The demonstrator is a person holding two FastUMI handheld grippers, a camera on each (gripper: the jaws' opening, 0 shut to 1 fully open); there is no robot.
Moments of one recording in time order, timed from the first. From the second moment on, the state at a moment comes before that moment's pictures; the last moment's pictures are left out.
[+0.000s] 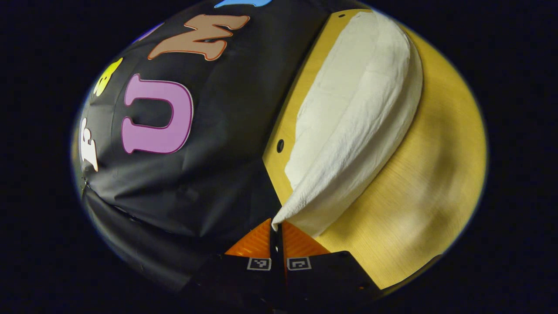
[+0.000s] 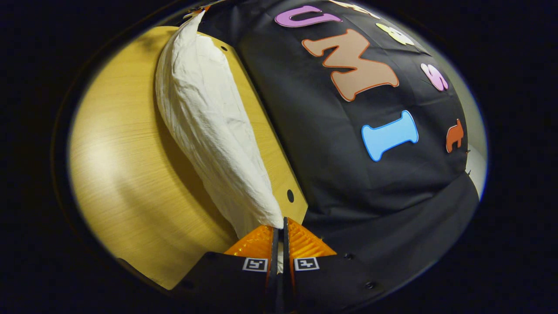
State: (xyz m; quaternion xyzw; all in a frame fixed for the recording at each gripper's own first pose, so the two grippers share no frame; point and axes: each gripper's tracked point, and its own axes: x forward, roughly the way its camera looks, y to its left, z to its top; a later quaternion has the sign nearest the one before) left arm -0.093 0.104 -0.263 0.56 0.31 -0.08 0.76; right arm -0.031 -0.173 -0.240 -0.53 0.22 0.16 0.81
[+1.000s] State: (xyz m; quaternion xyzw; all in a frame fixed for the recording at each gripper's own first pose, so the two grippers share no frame) left arm 0.099 0.070 -0.299 0.51 0.21 -0.09 0.83; right arm 0.112 -0.144 -0.260 -0.52 0.23 0.04 0.82
